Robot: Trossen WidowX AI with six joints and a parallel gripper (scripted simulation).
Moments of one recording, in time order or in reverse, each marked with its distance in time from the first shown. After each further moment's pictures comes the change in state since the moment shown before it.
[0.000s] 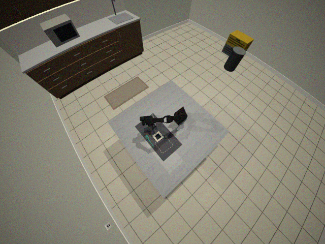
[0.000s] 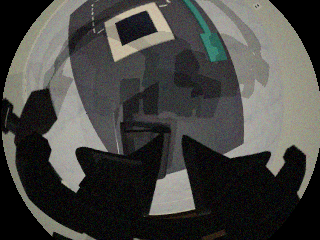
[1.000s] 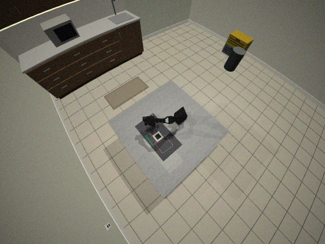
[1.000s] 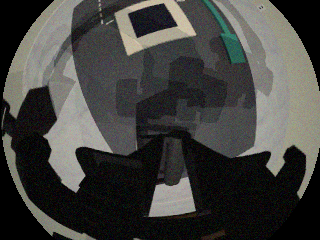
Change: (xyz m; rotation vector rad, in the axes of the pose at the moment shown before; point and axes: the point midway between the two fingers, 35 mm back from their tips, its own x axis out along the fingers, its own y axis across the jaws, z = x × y) arm 0.020 0.033 -0.003 -0.003 0.005 0.009
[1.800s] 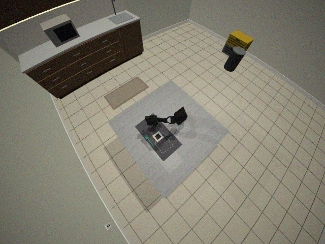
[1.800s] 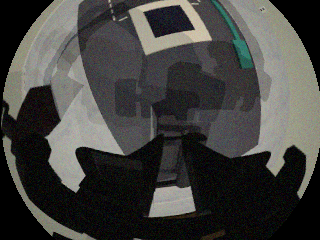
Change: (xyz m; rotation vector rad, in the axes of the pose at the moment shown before) arm 0.000 0.031 0.000 0.001 0.000 -0.010
